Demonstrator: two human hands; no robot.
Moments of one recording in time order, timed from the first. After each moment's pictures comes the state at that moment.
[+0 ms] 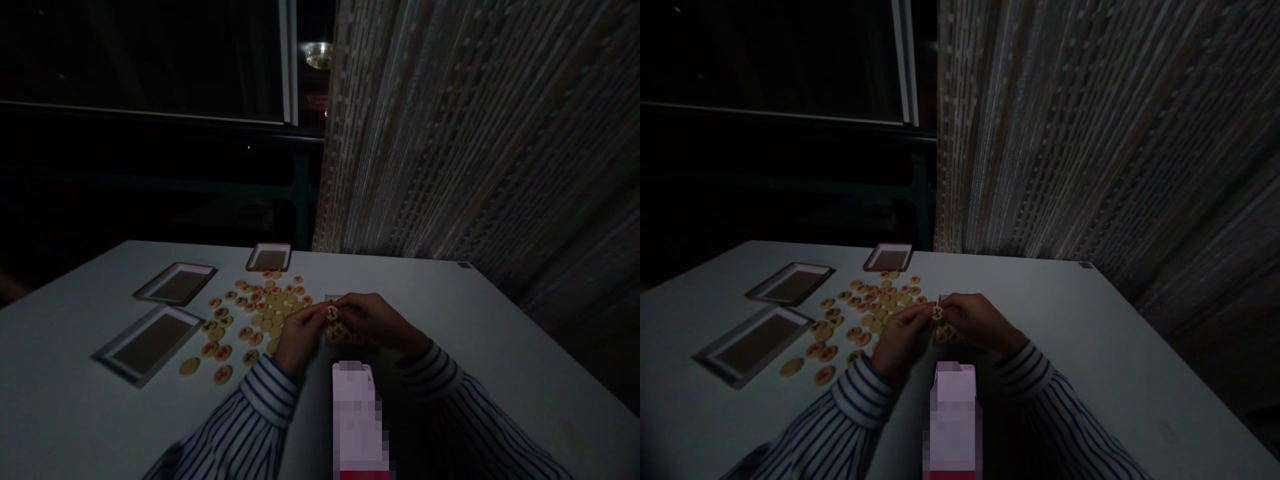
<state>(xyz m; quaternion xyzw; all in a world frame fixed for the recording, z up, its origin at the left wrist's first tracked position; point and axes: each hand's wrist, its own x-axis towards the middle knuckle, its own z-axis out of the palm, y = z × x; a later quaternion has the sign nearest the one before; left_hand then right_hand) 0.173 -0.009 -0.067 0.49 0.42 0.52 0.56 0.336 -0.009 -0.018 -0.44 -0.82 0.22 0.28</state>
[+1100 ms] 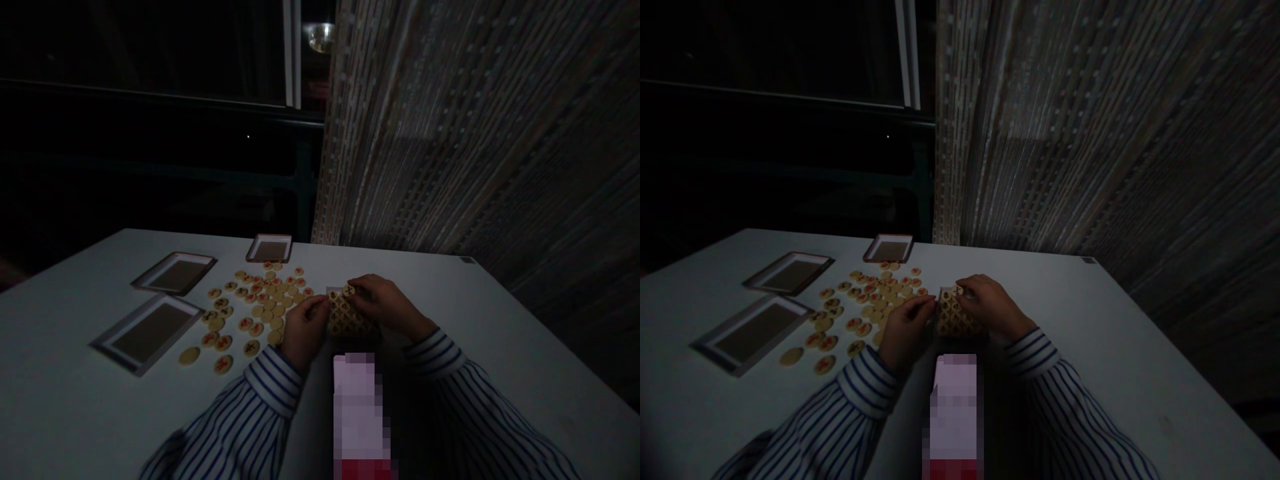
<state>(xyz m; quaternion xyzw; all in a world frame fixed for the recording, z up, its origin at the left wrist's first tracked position) 0.181 -0.009 -0.074 0.51 0.46 0.55 0.48 0.356 0.004 -0.024 -0.48 -0.84 0.04 0.25</state>
